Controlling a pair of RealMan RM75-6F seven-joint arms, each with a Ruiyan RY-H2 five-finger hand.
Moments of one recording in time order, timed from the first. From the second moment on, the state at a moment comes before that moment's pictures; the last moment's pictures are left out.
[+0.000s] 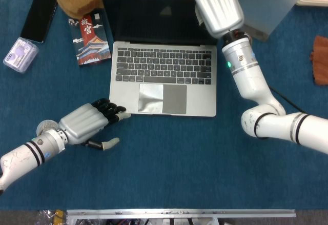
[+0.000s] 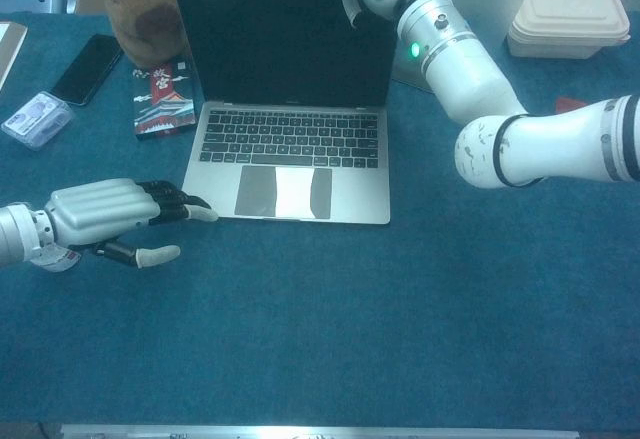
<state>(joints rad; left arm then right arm) -0.68 -1.34 0.24 -1.42 1.76 0.91 -0.16 1.04 -1.83 0.37 -1.08 -1.01 1.05 -0.80</state>
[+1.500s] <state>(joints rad) -0.17 -1.21 0.03 -1.43 1.43 1.57 -0.14 0.29 -1.28 -0.02 -1.79 -1.32 1.61 -0.49</state>
